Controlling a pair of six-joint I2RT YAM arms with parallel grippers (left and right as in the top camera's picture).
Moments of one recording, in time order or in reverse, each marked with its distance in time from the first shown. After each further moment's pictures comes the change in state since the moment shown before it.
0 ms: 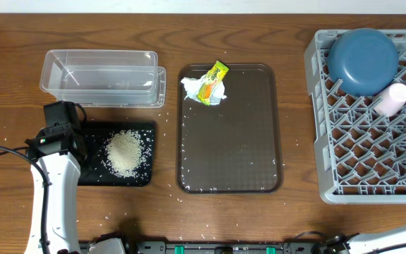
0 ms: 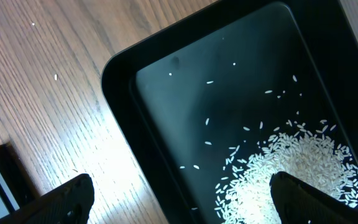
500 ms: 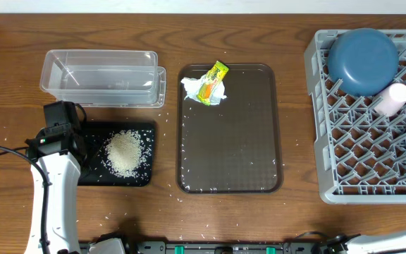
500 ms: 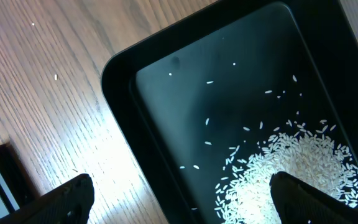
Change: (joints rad) left arm 0.000 0.000 0.000 0.000 0.000 0.000; right arm -0.040 -0.132 0.065 0.045 0.243 0.101
